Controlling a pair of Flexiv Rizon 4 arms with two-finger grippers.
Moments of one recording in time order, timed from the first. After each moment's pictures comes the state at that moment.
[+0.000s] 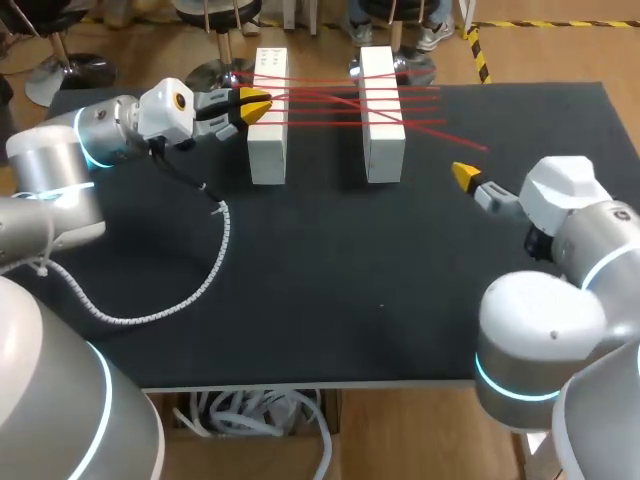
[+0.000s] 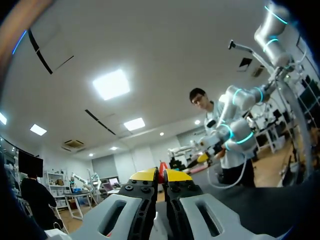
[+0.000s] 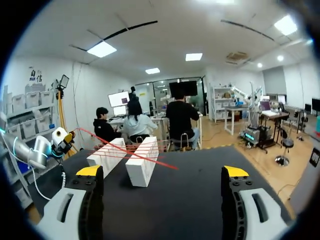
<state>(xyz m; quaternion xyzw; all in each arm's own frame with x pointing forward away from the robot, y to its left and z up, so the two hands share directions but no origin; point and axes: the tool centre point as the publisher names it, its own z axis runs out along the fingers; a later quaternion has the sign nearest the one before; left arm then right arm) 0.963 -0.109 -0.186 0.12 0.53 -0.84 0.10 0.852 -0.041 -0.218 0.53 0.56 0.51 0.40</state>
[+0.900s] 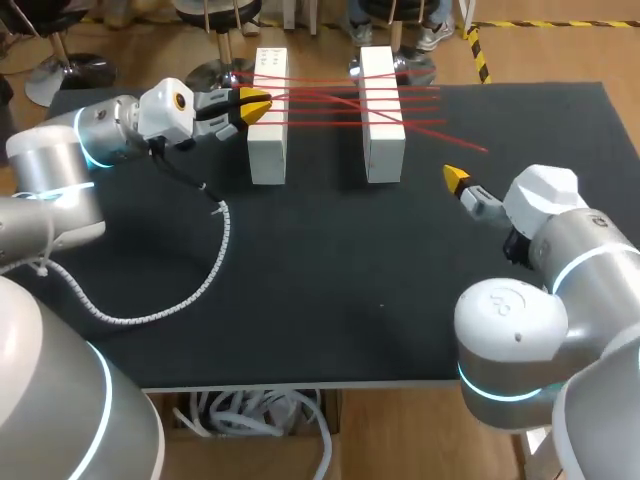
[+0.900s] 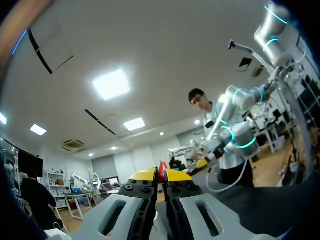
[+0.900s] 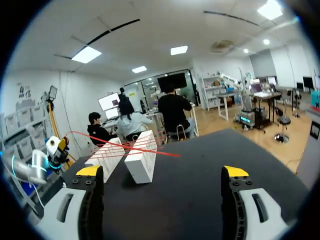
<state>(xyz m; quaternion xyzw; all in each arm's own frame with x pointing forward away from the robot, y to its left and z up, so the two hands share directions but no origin) 0.963 -0.109 -0.186 0.12 0.53 -0.84 0.10 0.860 -0.029 -0.254 0.61 0.50 0.51 0.34</state>
